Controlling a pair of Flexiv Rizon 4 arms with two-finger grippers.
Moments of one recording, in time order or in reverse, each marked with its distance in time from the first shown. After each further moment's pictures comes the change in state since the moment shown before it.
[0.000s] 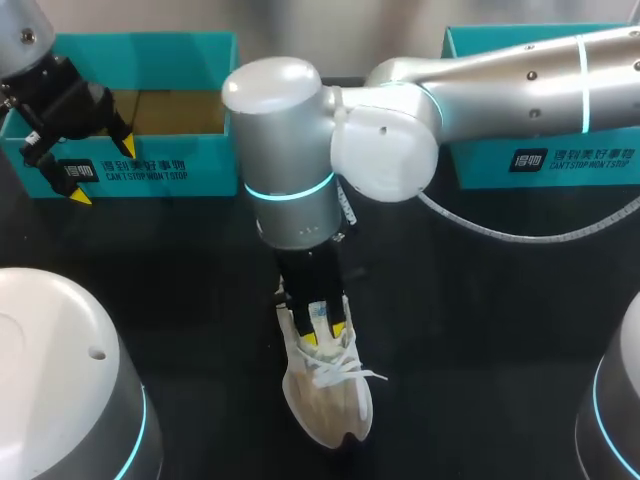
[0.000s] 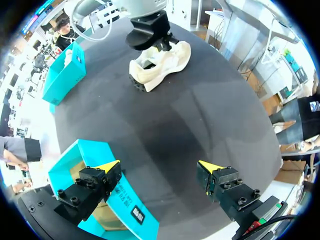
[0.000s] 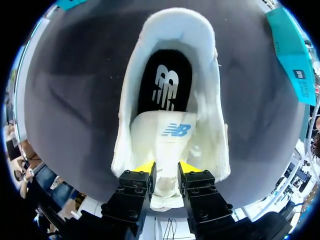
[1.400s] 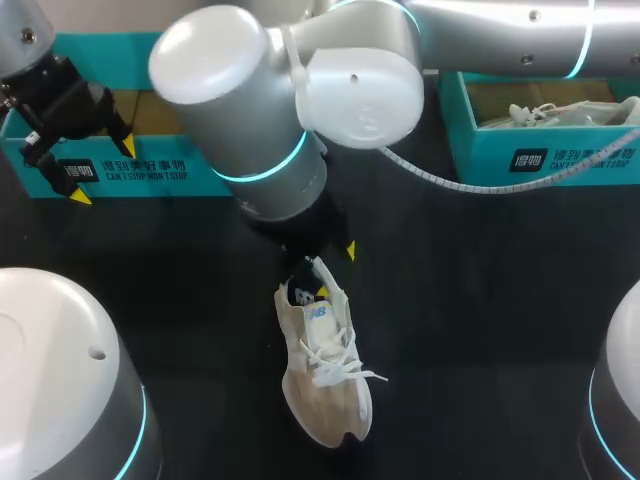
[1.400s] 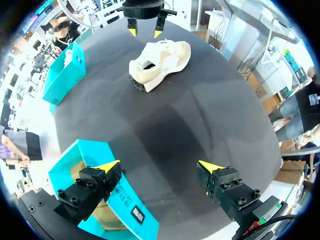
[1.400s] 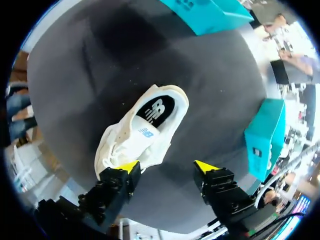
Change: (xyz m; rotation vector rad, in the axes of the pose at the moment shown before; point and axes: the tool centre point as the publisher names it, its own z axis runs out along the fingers) left arm 0.000 0.000 0.000 0.000 0.000 0.000; right arm -0.043 0.022 -0.092 -0.172 -0.308 -0.614
